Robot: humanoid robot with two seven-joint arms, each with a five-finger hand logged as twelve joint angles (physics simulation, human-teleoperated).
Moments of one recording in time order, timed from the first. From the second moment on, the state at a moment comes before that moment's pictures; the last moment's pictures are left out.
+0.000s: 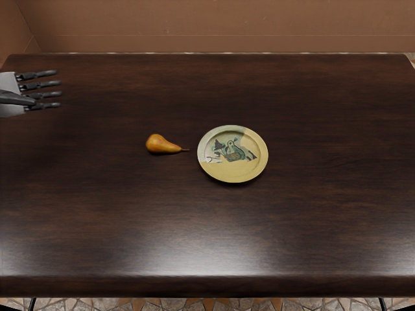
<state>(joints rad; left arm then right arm) -0.85 0.86 -0.72 -0.84 -0.22 -0.61 0.61 0.00 0.00 0.29 0.23 0.01 -0.04 -0.30</state>
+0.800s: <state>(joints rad) -1.19 0.31 -0.36 -1.05 1.10 -0.15 0.61 0.00 0.00 0.29 0.23 0.01 -0.04 -0.30</state>
